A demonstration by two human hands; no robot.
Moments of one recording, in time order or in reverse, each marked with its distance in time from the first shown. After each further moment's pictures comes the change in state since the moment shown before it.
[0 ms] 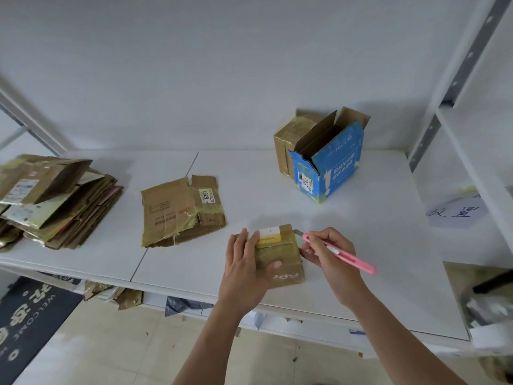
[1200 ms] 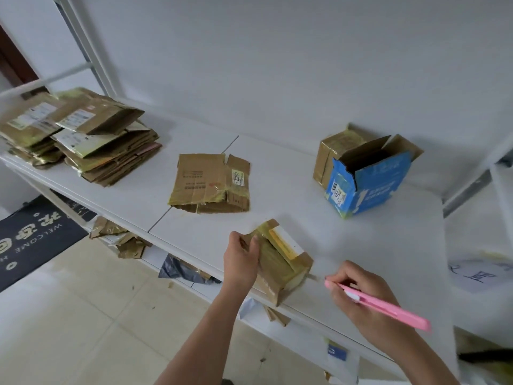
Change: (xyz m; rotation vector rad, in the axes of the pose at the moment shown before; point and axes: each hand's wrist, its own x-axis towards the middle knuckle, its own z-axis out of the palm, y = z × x) left_hand -0.007 -0.016 0.005 -0.696 0.410 -0.485; right_hand -0.046 -0.061 -0.024 -0.755 -0.593 -0.291
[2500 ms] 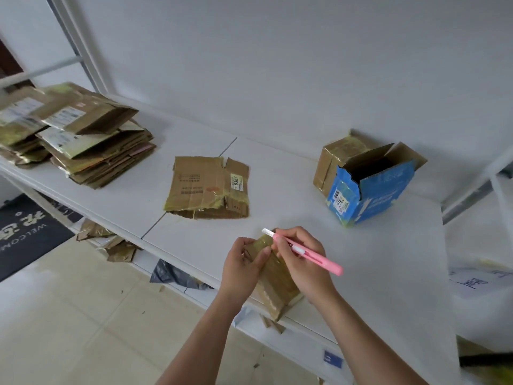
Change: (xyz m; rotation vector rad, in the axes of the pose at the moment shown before) left_hand 0.008 -0.004 -0.008 -0.210 -0.162 0.056; right_hand 0.098 0.004 0.086 0.325 0.164 0.127
